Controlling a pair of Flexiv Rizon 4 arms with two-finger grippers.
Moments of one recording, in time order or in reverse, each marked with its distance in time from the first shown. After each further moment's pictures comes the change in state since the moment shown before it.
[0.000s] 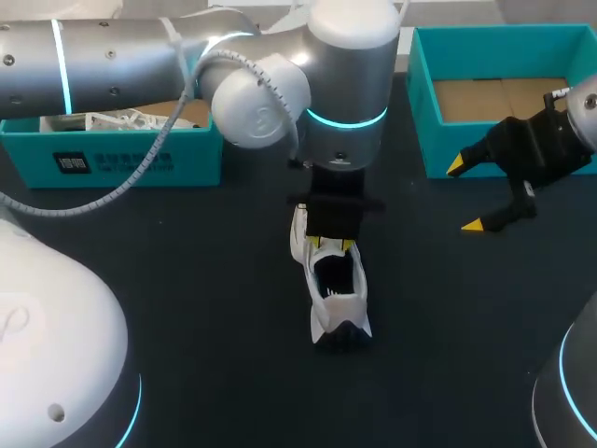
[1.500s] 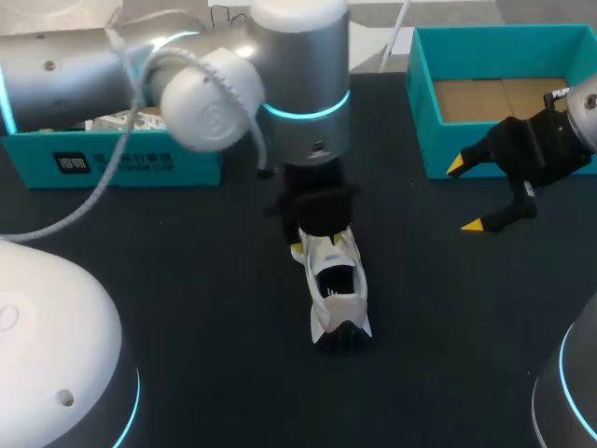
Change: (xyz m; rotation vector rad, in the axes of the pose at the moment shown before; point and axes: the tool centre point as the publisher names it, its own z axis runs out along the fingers) left arm 0.028 -0.027 -0.032 0.000 -0.121 -0.433; right arm 0.000 0.000 0.000 0.000 0.000 0.000
